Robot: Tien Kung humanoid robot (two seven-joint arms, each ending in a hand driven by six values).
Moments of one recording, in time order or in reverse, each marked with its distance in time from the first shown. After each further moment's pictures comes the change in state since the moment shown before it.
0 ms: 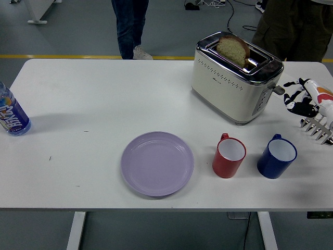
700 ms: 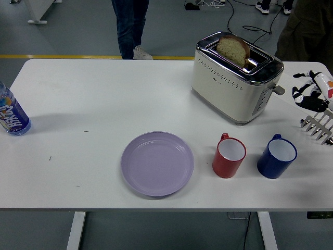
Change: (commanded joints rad) left arm 0.002 0.001 -0.006 0.000 0.008 -0.001 0.000; right arm -0.020 -0.020 0.052 0.023 0.010 -0.006 0.006
